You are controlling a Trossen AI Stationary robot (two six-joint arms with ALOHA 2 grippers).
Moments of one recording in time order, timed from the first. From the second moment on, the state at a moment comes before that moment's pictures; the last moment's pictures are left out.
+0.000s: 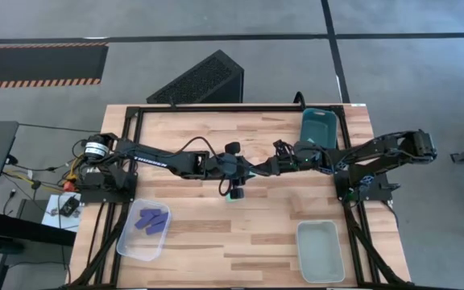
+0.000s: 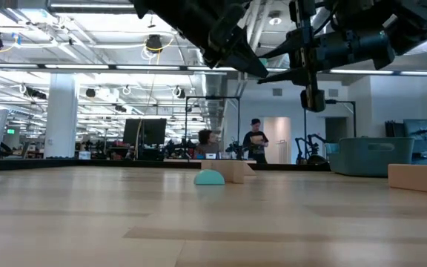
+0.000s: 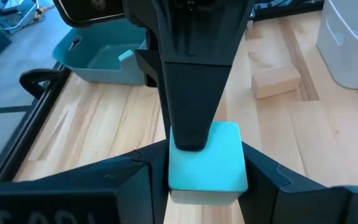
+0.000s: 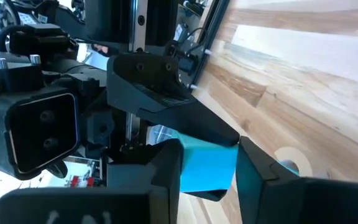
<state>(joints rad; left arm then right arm) -0.06 1.76 1.25 -0.05 -0.25 0.12 -0.08 1.29 0.49 0.62 -0.11 1.19</state>
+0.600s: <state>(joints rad) -0.04 1.76 1.24 0.02 -0.20 0.14 -0.08 1.28 0.49 0.64 -0.15 1.18</state>
